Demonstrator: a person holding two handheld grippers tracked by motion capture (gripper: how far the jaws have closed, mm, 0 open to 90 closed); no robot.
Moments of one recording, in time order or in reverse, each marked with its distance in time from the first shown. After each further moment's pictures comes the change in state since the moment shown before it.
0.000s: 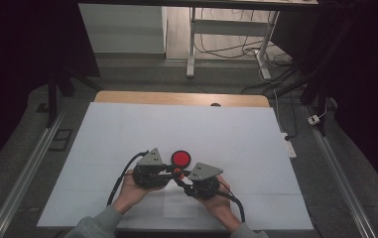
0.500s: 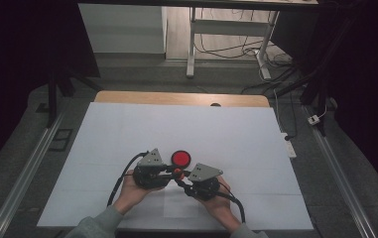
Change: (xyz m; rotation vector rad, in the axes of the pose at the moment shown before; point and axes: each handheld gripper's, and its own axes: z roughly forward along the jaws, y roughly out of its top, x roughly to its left) left arm 0.000 -0.001 0.001 -0.005 0.001 0.002; right arm 0.001 -0.001 0.000 0.001 -0.015 -0.008
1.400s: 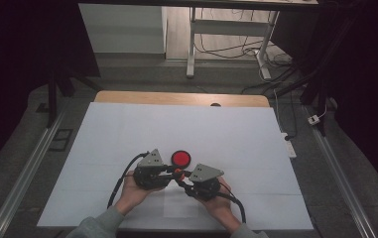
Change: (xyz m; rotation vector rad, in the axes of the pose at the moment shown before) left arm -0.001 -0.002 0.002 -0.012 0.003 0.000; right arm -0.001 -0.002 -0.001 -0.005 -0.001 -0.001
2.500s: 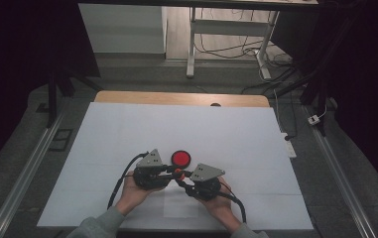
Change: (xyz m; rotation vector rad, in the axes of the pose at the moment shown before) left arm 0.000 -0.001 -0.001 -0.020 -0.004 -0.003; right arm -0.002 -0.001 -0.001 -0.020 0.013 0.012
